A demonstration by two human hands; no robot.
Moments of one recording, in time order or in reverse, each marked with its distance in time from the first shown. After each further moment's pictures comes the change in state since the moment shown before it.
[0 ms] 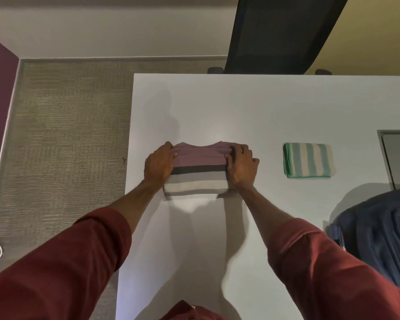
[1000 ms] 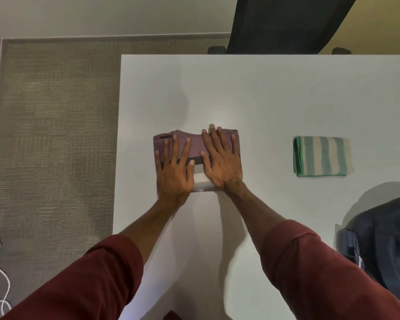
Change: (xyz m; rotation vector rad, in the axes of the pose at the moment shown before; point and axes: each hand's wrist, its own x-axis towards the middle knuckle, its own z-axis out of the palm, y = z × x) left_hand -0.033 0.019 0.082 0.261 0.085 0.099; right_hand 0.012 -0.022 0.056 -0.192 -0.013 -0.453
